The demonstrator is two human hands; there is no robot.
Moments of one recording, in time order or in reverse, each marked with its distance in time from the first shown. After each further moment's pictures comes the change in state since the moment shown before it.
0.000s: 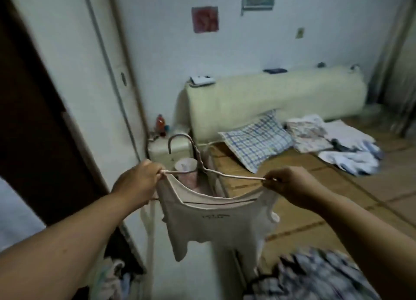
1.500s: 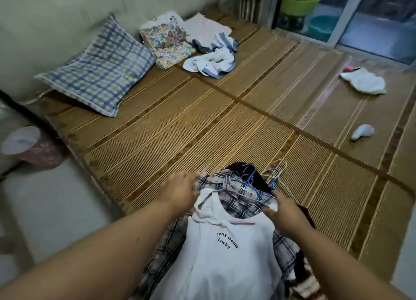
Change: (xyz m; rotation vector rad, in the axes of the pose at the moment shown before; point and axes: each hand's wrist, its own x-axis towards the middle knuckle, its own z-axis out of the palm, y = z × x) left_hand 0.031 0.480 0.370 -0.086 -0.755 0.325; right_hand -0.292 0.413 0.086 0.333 -0.193 1.205
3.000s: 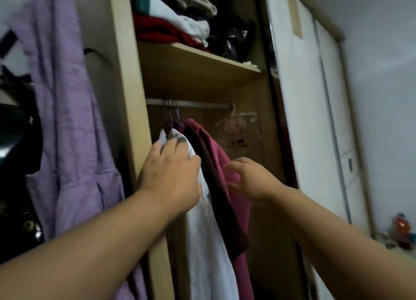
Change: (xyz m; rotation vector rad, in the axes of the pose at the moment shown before) left_hand -0.748 -0.232 -0.365 1.046 0.799 -1.540; right_hand -0.677 -0.680 0.191 -0.089 -0.264 -2.369
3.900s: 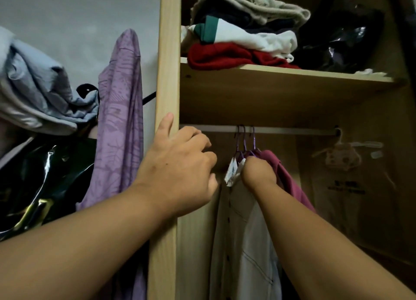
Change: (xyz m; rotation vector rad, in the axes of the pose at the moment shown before) left_hand 0.062 -0.043 -0.024 0.411 0.064 -0.175; right_hand 0.249 -0.038 0.047 0.309 -0.001 0.110
